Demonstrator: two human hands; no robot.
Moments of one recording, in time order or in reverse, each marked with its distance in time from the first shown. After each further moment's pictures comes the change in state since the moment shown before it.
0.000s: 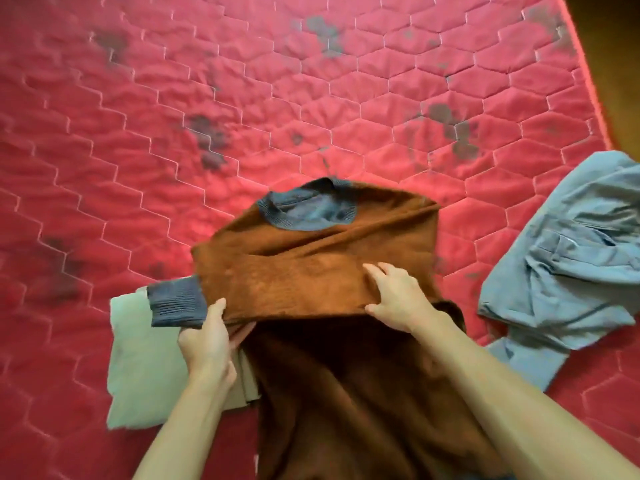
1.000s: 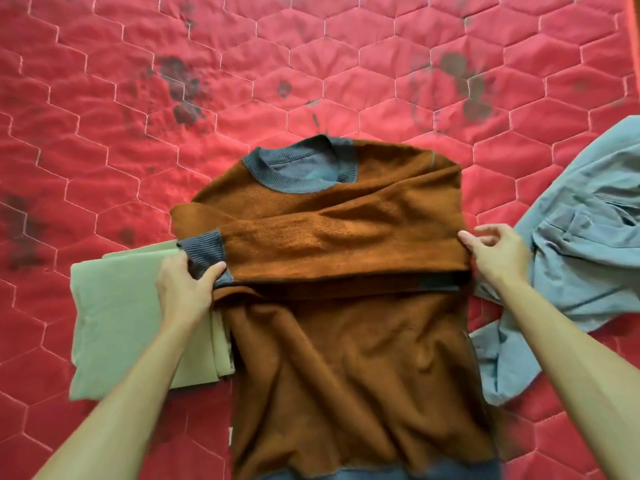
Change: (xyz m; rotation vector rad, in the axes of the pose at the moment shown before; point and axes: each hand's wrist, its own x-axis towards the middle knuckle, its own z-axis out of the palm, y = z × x) left_hand 0.070 -0.019 0.004 1.004 -0.181 0.646; right_hand 0.014 0.161 -0.006 0.718 0.526 0.554
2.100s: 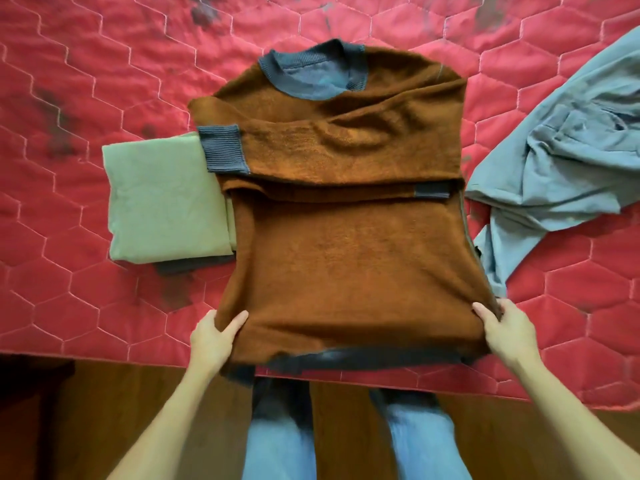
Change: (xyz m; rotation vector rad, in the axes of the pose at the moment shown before) left_hand -0.252 -0.151 0.001 0.010 -0.250 -0.385; right_hand -0.213 0.185 -0.073 -0.238 -0.234 0.070
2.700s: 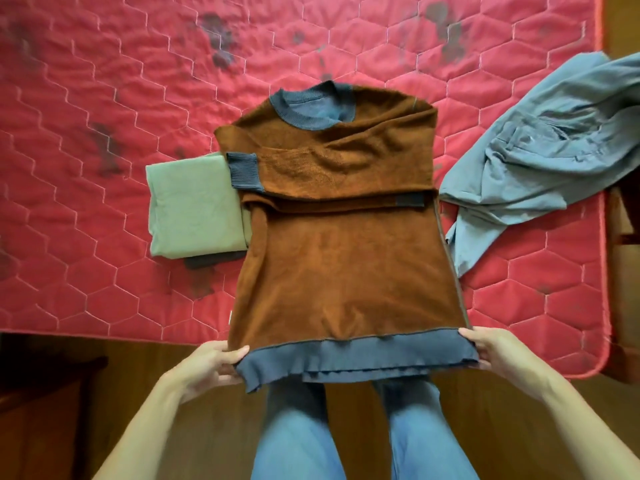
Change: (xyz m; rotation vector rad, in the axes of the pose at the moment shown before) left_hand -0.111 0.027 -0.090 -0.332 -0.722 -0.330; right_hand -0.084 0.005 -0.084 0.612 -0.690 0.325
